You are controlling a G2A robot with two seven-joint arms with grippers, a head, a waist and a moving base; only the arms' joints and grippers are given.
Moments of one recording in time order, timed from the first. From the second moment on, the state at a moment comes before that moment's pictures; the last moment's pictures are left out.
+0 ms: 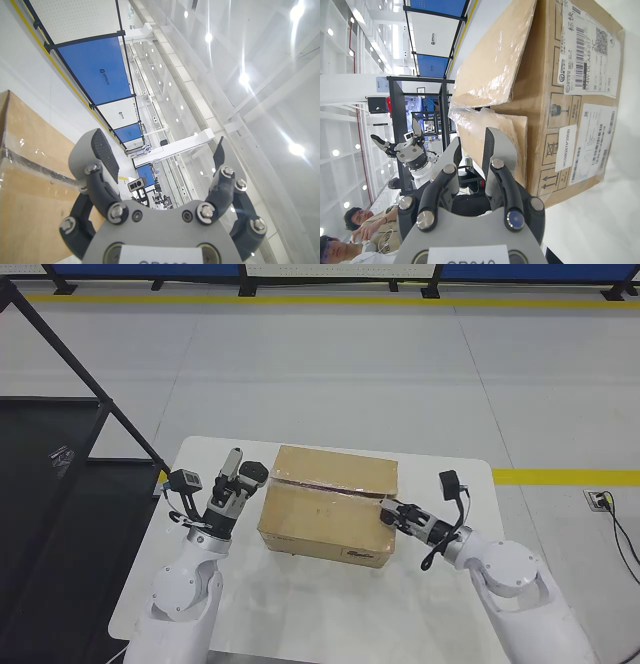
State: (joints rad) left arm 1.10 -1.40 -1.48 -1.58 -0.21 -0.34 -0.34; right arm -1.01 -1.18 1.33 -1.58 0.04 0.14 0.67
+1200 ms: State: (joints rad) left arm 1.09 -1.39 -1.46 -1.58 -0.22 -0.34 -0.33; right arm -1.09 -1.16 1.38 -1.61 0.06 0.08 0.72
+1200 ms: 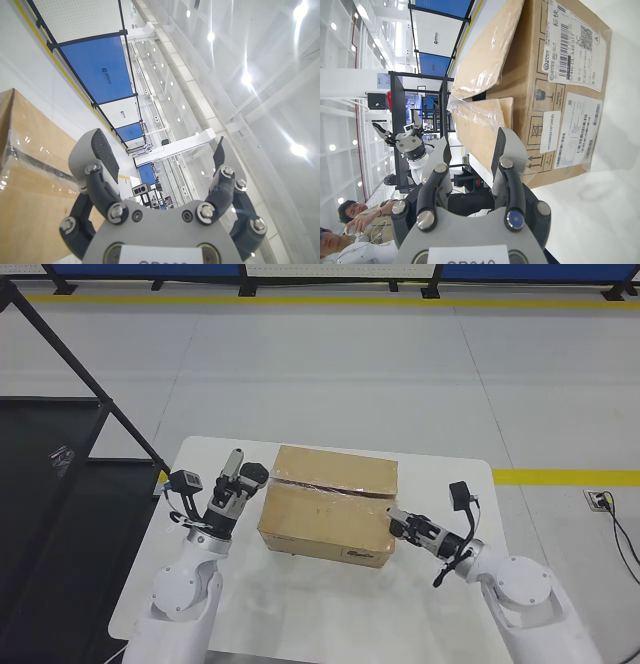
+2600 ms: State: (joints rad) left arm 1.07 -1.37 -1.46 -1.56 -0.23 -0.34 -0.32; right arm -1.01 -1.16 1.31 -1.53 0.04 0.11 0.66
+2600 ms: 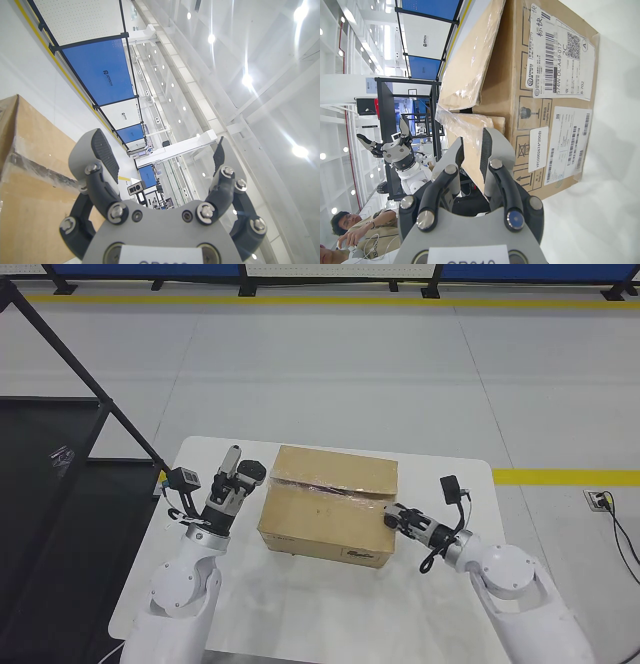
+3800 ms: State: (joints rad) left arm 1.08 -1.36 -1.46 -1.56 -0.24 -0.34 -0.32; right arm -0.96 -1.15 1.31 -1.54 -0.11 0.05 0.62
